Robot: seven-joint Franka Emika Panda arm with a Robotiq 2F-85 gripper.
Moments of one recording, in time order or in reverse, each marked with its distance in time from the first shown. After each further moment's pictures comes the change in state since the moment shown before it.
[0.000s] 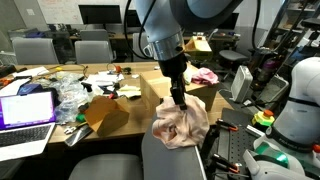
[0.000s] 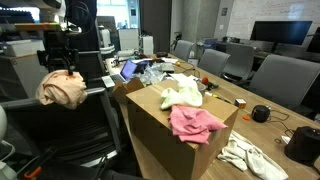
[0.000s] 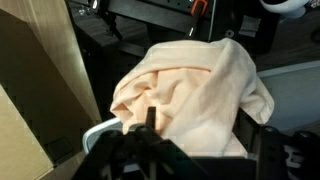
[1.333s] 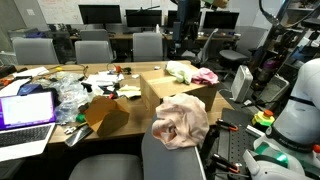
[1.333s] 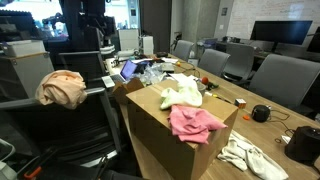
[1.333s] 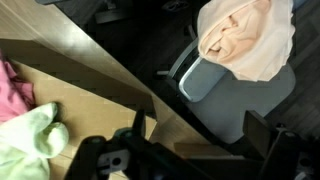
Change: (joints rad) arm -0.208 -0.215 -0.222 0.054 0.082 0.006 0.059
